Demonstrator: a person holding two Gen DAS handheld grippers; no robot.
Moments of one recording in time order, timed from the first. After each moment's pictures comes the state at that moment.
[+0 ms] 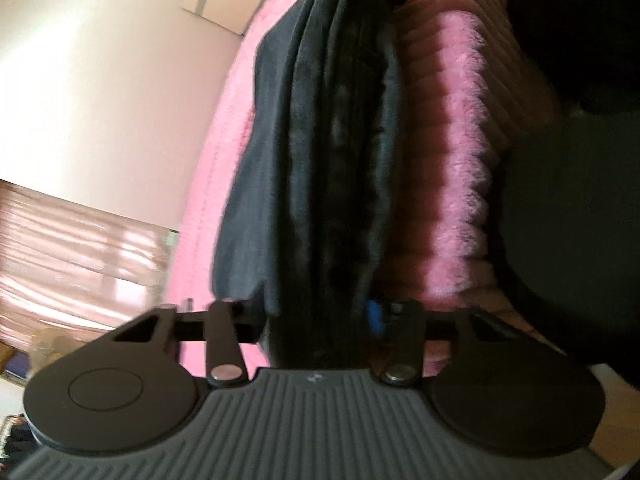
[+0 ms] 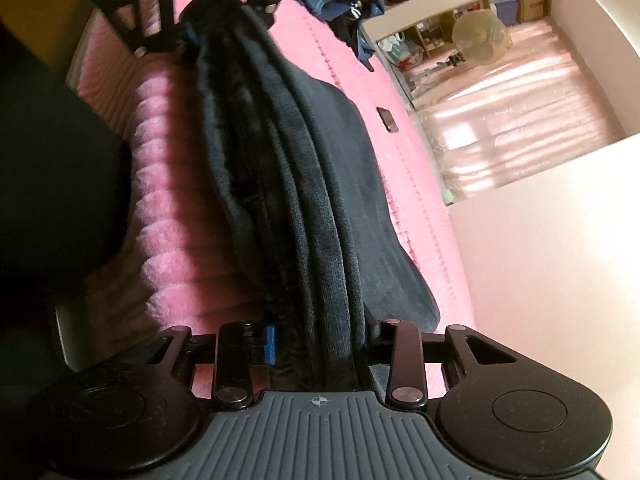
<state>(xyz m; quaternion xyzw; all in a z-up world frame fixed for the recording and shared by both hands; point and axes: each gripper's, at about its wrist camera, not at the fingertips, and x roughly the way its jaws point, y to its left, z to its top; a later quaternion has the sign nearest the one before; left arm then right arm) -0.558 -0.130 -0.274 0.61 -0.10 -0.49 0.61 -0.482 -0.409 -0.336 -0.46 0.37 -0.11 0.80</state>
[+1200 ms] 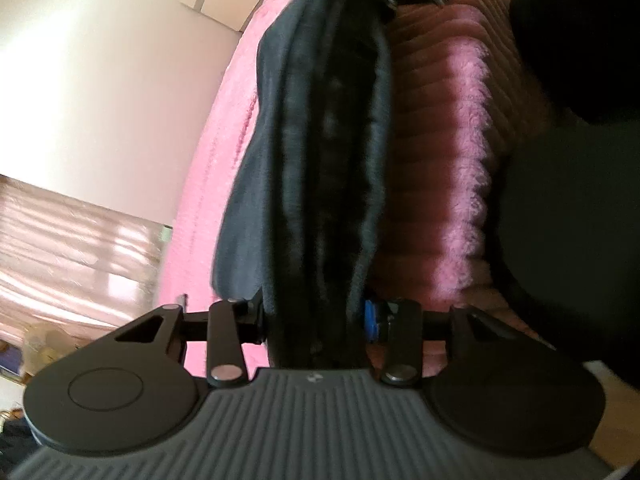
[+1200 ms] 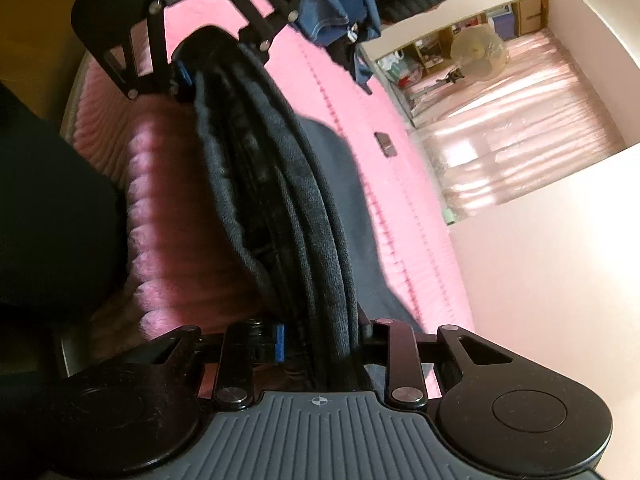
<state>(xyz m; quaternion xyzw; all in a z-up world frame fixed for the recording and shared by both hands) -0.559 -0.136 -0.257 0.61 -0.09 -0.50 0.61 -0.477 -0.387 -0.295 -0.45 0.35 -0.09 0.81</state>
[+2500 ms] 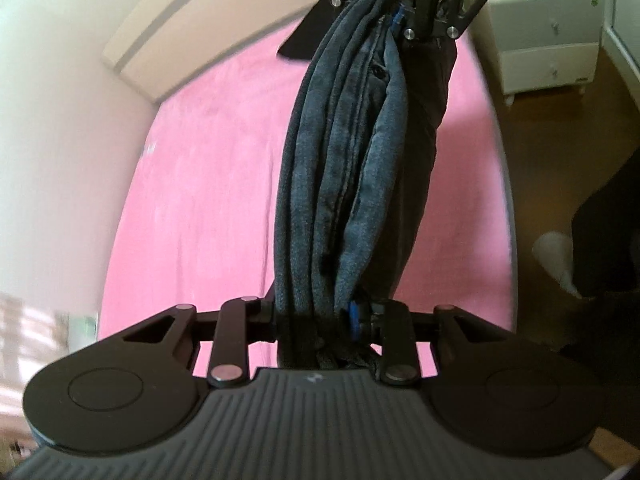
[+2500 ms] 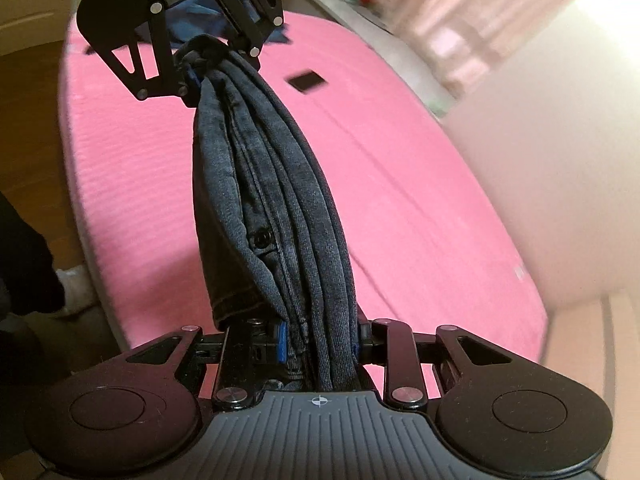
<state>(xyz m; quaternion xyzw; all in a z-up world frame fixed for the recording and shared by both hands) -0.596 -0.382 0.083 0.59 -0.01 -0.68 0.45 -0.616 -0.556 0.061 -0.23 0.48 -0.11 0.84</state>
